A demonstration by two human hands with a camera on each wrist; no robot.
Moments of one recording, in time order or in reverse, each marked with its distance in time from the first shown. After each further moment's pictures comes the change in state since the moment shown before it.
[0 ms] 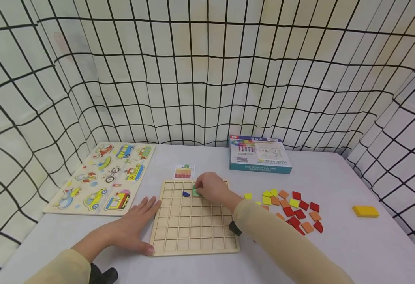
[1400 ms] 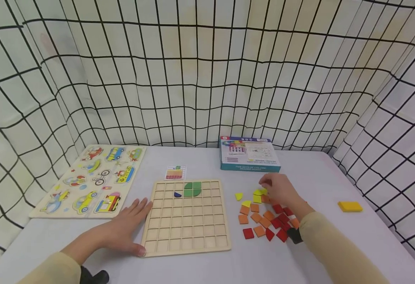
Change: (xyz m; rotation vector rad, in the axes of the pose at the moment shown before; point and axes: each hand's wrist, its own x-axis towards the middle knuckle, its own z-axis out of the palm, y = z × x) left_hand 0.006 -0.001 0.002 0.037 0.008 0.011; right_hand -0.111 0.144 -0.092 -0.037 0.138 0.290
